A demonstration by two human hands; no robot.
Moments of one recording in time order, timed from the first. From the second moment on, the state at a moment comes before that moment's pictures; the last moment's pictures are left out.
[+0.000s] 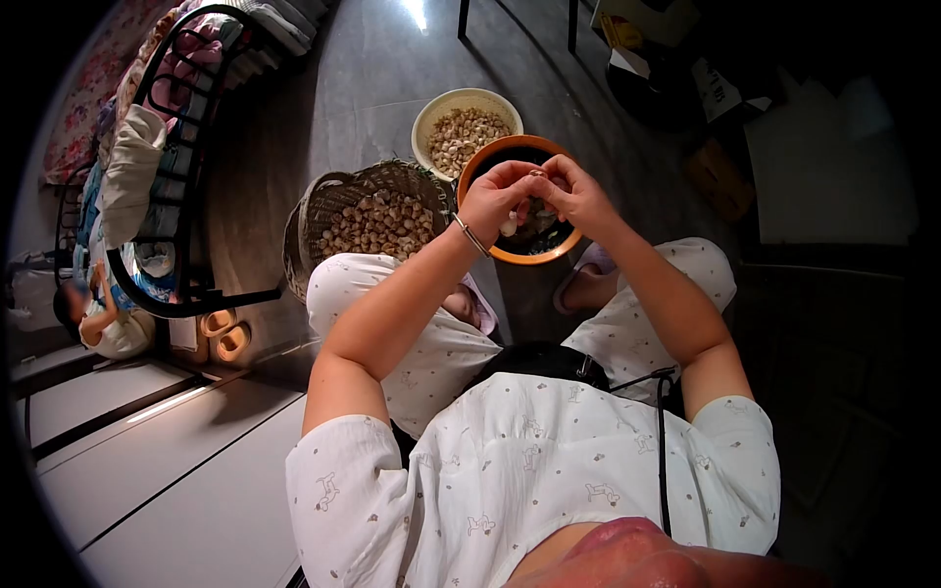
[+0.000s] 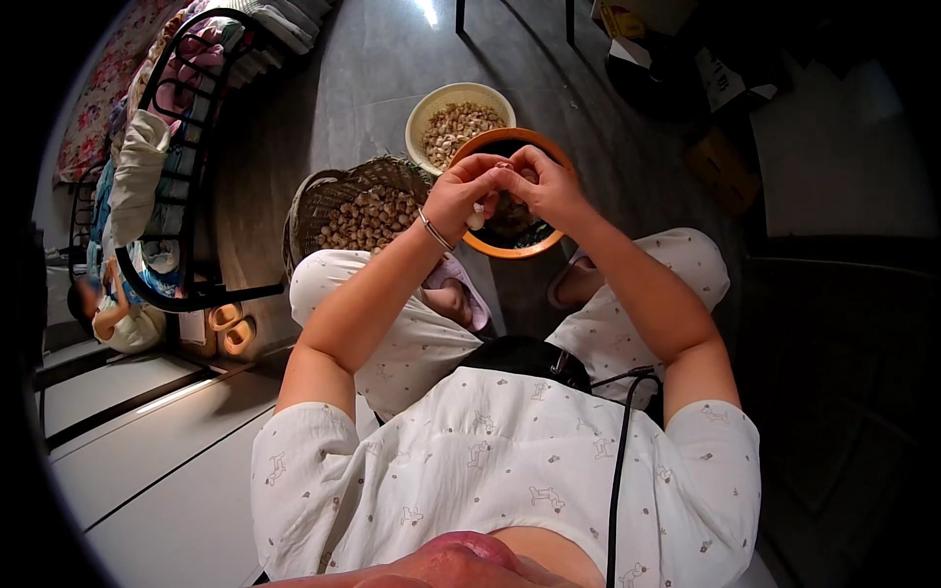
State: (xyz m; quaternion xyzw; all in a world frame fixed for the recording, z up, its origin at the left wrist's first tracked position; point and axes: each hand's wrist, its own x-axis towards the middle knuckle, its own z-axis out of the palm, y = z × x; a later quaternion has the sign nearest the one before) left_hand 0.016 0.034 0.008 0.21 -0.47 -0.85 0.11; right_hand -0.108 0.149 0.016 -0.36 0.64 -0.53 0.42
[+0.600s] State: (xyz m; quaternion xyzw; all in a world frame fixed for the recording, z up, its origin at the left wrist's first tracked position) left_hand 0.015 0.033 0.010 0.19 -0.57 -0.79 0.13; right_hand -0.105 0.153 0.011 -0.39 0.57 -0.56 0.45
